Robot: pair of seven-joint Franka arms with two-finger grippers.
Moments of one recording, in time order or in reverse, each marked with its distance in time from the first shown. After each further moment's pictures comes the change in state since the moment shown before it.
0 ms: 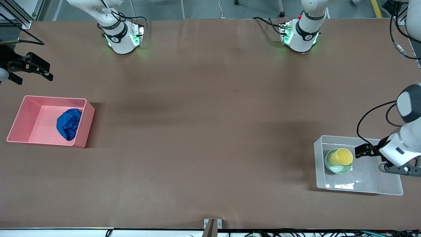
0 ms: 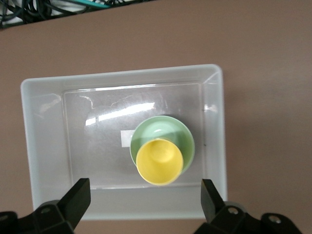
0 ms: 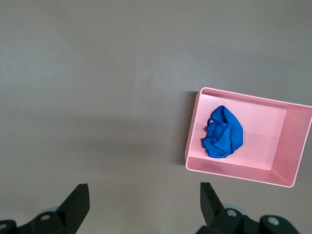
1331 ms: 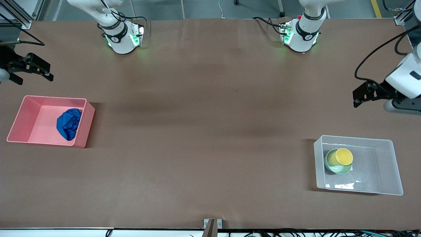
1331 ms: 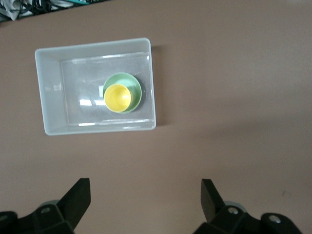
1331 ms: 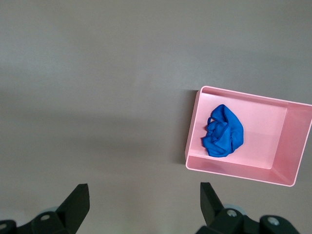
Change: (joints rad) left arm -0.437 -0.427 0.382 0.003 -0.274 -0.385 -0.001; right arm 0.000 0.002 -0.001 -0.007 0.000 0.002 0.001
